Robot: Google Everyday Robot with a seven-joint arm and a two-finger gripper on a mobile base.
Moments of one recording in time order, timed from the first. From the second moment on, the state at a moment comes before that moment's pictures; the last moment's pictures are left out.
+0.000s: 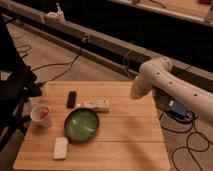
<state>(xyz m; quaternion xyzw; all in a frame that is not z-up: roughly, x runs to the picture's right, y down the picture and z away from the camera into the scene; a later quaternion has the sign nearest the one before) 0.141 0.042 0.791 -0.23 -0.11 -0.01 0.97</state>
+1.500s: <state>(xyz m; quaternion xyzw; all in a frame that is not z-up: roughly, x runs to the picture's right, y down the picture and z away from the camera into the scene) 0.228 0.136 0.755 -0.33 0.00 -0.15 0.93</state>
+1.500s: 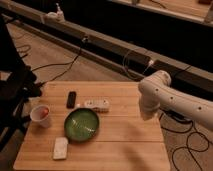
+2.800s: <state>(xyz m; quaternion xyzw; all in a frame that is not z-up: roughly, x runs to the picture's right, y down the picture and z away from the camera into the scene) 0.040 0.168 0.736 -0.33 -0.16 -0.24 0.90</state>
